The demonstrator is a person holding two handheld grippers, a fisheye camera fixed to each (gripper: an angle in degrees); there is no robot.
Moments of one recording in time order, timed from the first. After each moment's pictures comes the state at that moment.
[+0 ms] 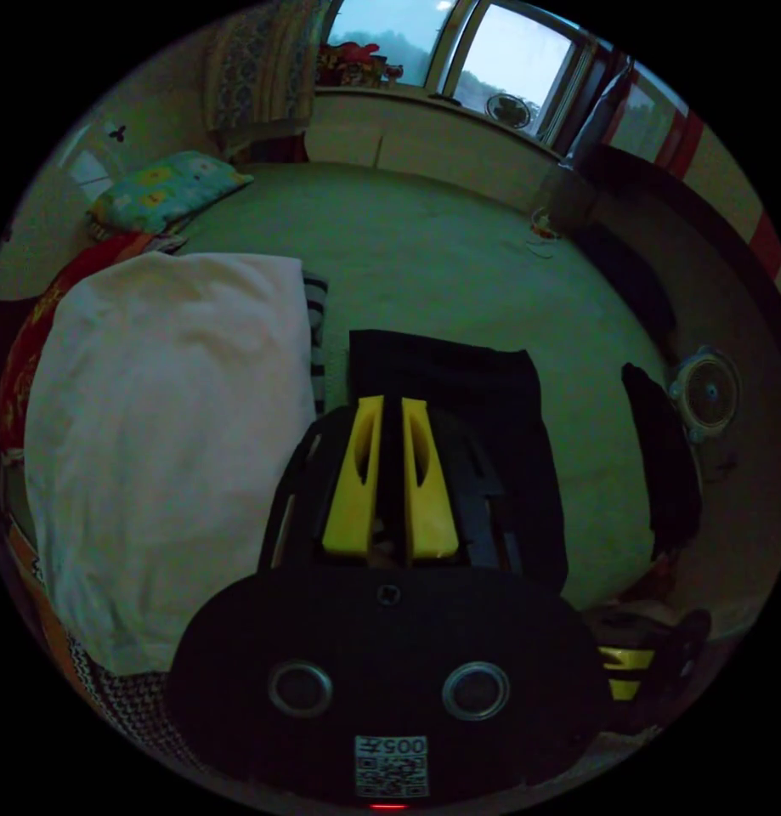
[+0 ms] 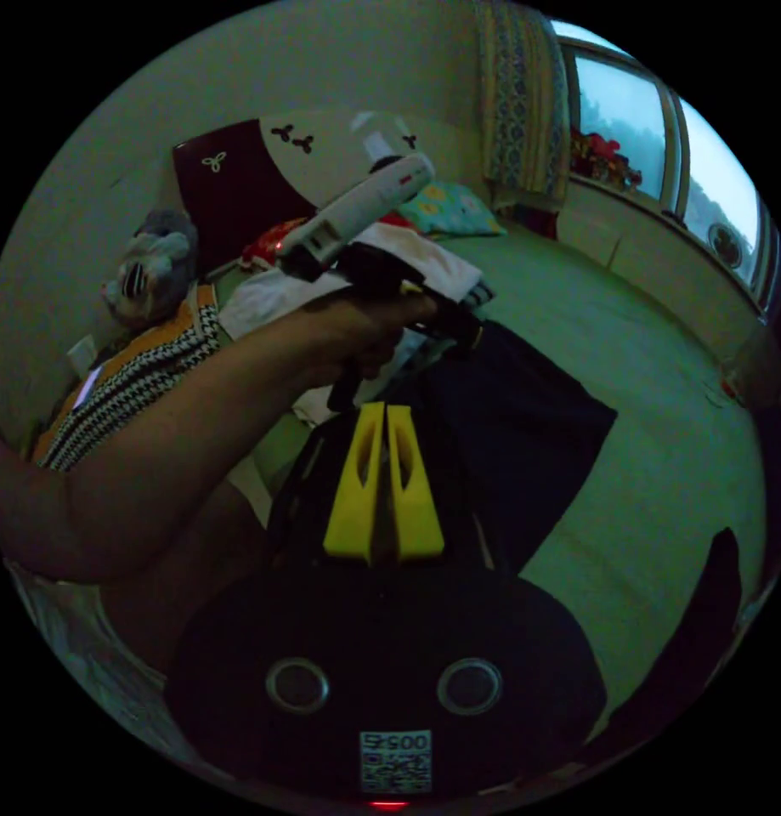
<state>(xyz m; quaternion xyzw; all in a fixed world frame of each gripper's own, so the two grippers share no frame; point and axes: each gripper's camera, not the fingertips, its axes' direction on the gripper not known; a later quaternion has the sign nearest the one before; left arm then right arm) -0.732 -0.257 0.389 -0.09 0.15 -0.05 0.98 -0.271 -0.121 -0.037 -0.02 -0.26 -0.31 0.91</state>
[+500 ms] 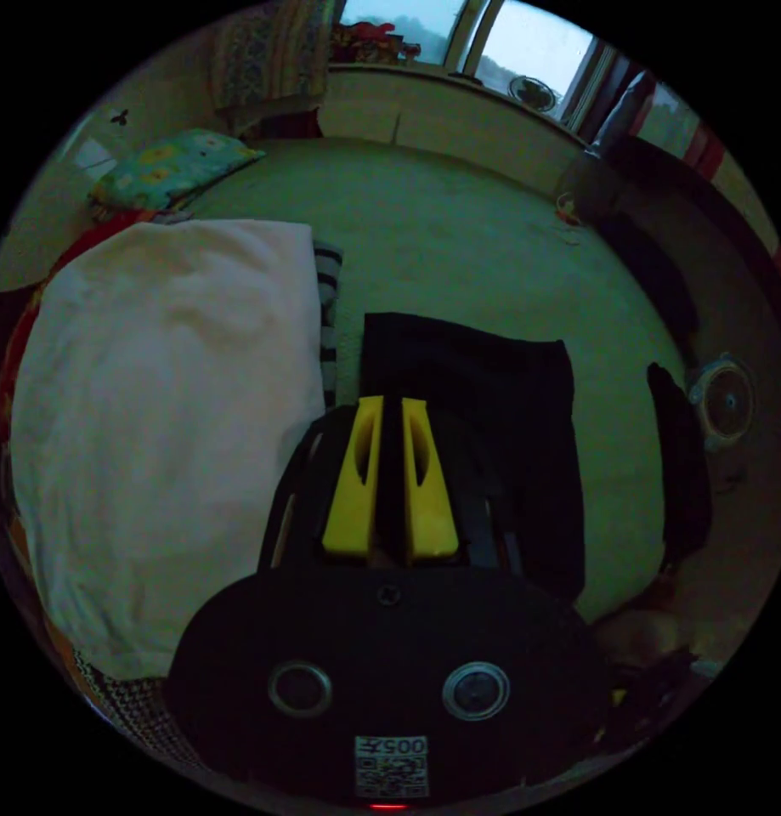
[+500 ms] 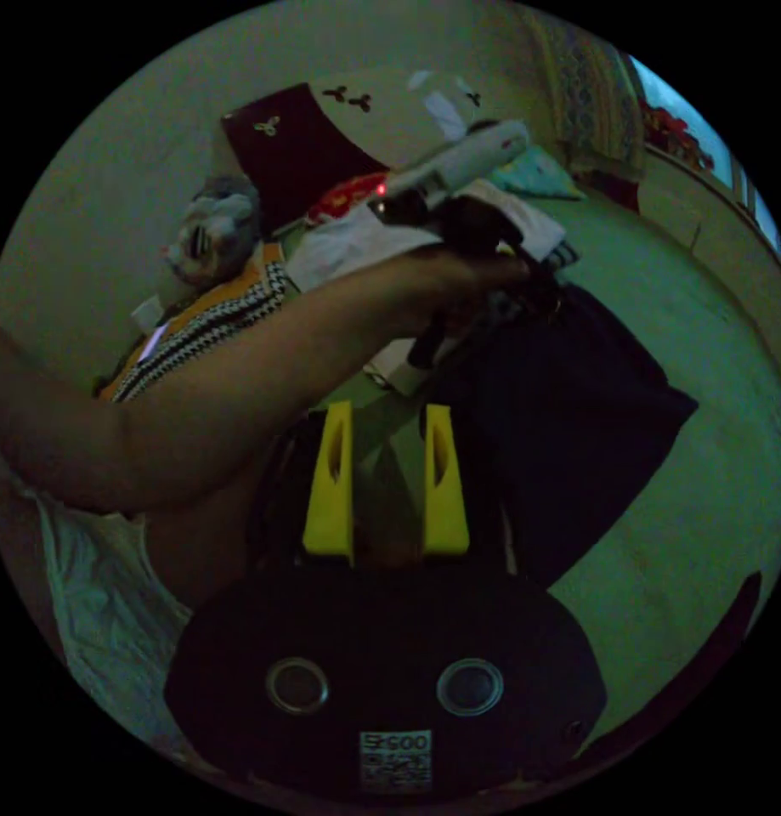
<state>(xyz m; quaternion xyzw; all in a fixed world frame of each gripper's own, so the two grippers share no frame) -0.718 -0.285 0.422 -0.11 0.14 -0.08 0.98 -0.245 -0.131 -0.044 -0.06 -0.36 -0.37 0.86</state>
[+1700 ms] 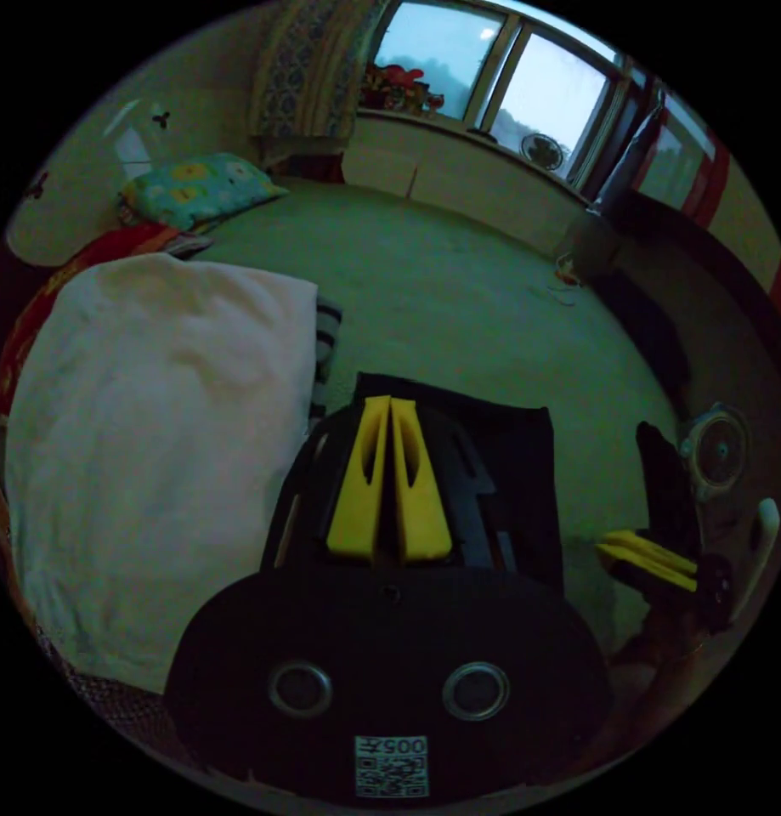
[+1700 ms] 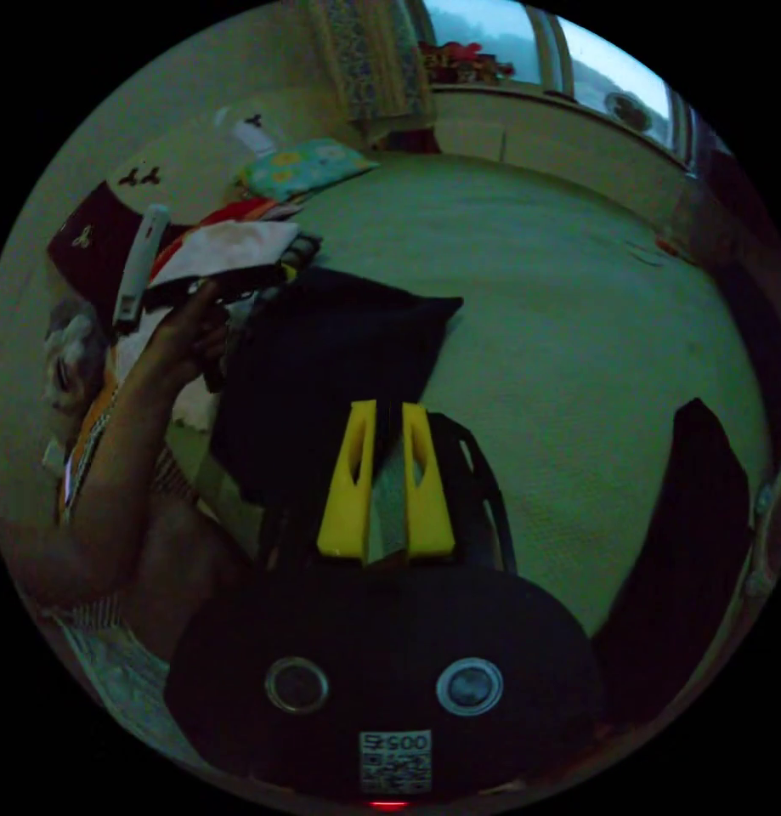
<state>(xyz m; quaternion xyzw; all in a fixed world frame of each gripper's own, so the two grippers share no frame) -0.707 -0.306 0.462 -0.04 0.14 -0.13 0.98 -0.128 -0.284 0.102 -0.09 -0.18 -0.15 0.97</state>
